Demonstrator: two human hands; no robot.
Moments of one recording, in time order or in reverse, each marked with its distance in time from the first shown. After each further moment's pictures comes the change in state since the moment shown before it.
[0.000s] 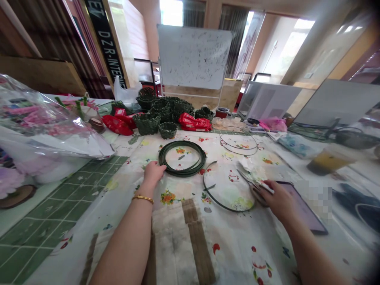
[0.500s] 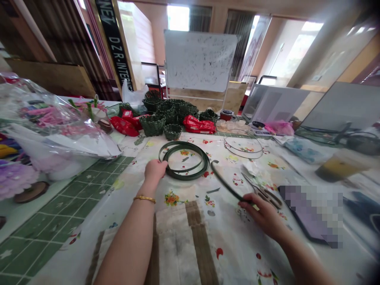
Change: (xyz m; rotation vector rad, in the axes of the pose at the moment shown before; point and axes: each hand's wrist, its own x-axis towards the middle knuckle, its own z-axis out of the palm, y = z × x) left_hand -0.011 0.015 -0.023 -0.215 0.023 -0.044; right_hand -0.040 -0.051 0.011 0.299 -0.294 -0.505
